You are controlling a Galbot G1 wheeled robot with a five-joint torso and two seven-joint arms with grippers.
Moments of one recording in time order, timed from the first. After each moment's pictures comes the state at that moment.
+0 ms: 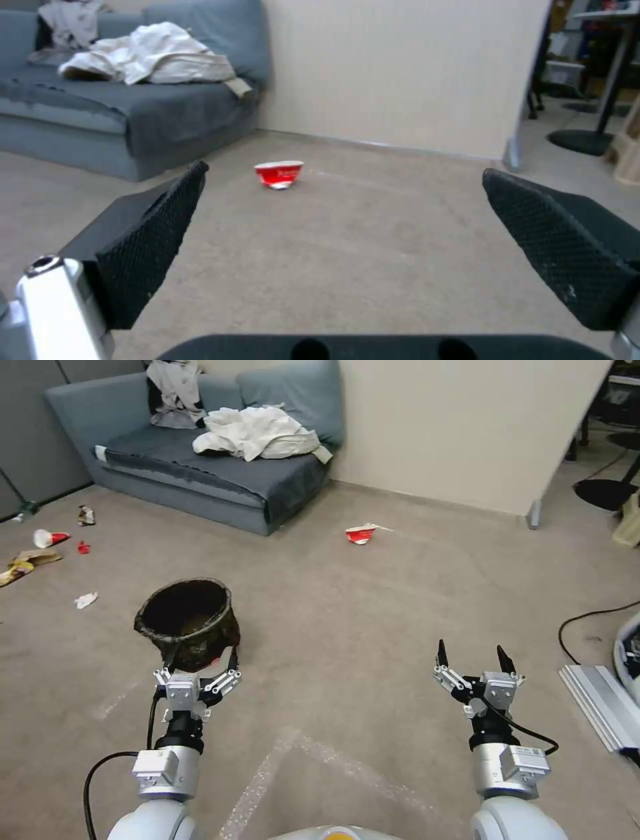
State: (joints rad) left arm 1.76 -1.43 -0.57 -2.24 -0.03 -0.09 -0.10; right arm -1.72 1.57 0.55 2.21 -0.03 0.06 0.11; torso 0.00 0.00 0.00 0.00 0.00
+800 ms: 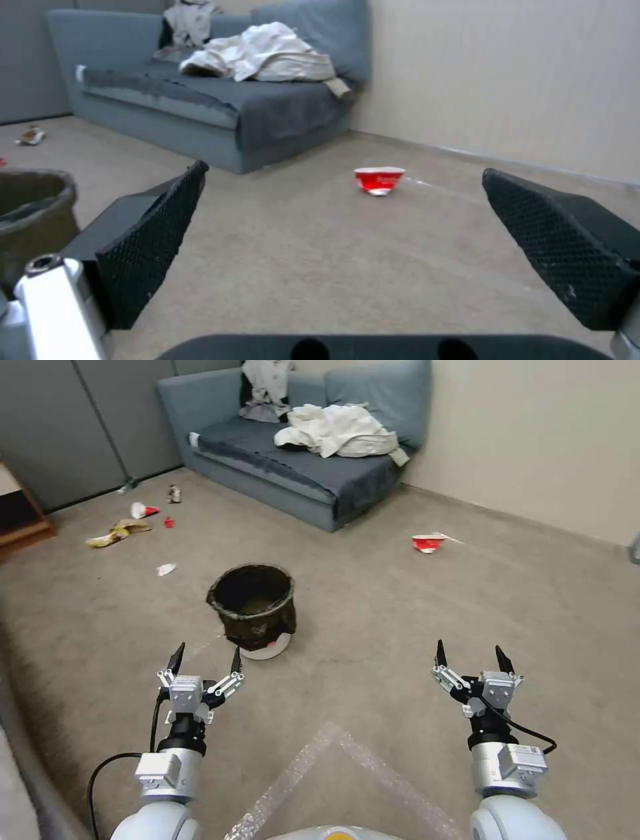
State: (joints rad) left arm 1.76 -1.43 -0.56 -2.23 -0.02 -0.11 -0.08; right arm -1.72 1.57 0.55 2.21 -0.03 0.05 0.12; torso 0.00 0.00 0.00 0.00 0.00
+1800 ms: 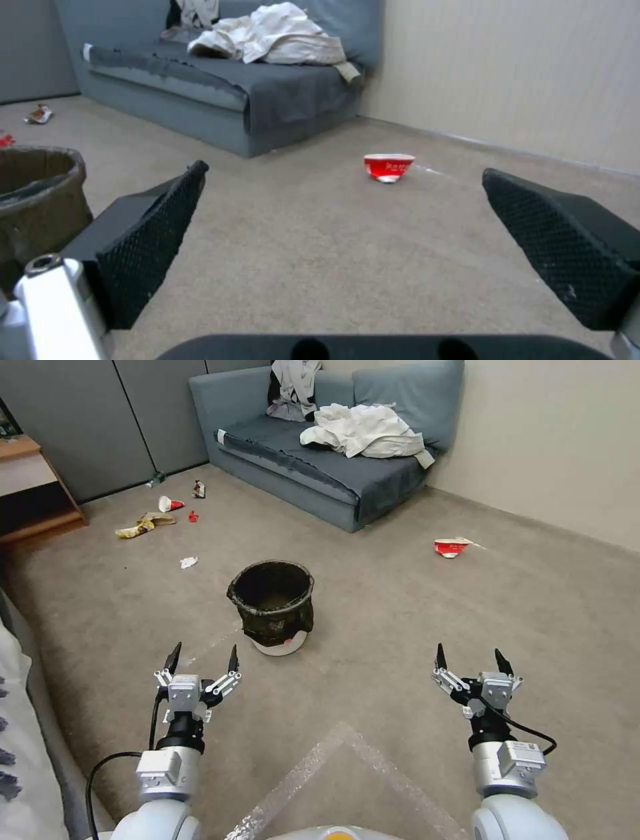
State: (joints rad) left arm 1.75 -1.44 -0.57 -2.22 0.00 -0.10 -0.10; right arm -1.72 1.57 0.55 2.21 -0.03 0.01 0.12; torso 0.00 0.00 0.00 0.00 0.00
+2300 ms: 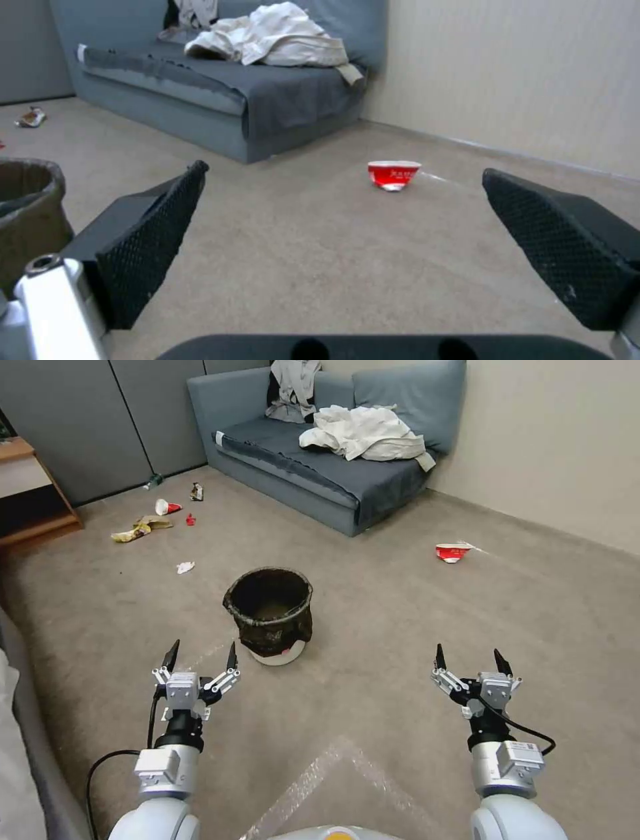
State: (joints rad) left arm 1.75 -1.44 -0.57 -2.23 0.00 -0.10 -0.11; right arm -1.71 1.57 0.55 2.21 -0.04 0.01 0.11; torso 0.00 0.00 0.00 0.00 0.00
